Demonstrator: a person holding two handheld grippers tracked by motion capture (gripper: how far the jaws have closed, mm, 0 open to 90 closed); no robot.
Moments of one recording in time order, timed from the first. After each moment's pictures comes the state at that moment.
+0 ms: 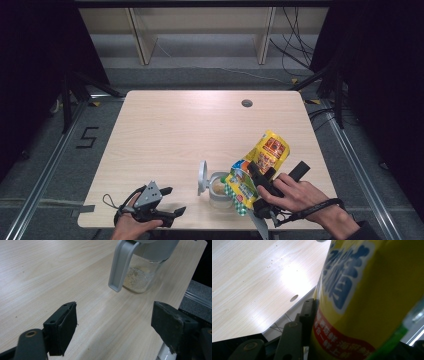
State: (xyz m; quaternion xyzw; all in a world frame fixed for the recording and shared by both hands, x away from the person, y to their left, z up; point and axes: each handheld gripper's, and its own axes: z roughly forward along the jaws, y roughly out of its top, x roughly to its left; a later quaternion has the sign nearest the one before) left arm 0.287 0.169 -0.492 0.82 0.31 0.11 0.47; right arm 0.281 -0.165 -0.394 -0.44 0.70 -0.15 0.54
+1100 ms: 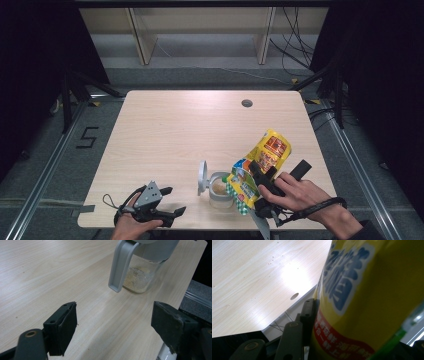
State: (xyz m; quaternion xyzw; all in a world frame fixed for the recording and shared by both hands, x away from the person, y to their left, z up) left arm 0.287 0.169 -0.492 0.82 0.31 0.12 0.47; right arm 0.280 -0.167 -0.389 -0.44 0.70 -0.15 0.54
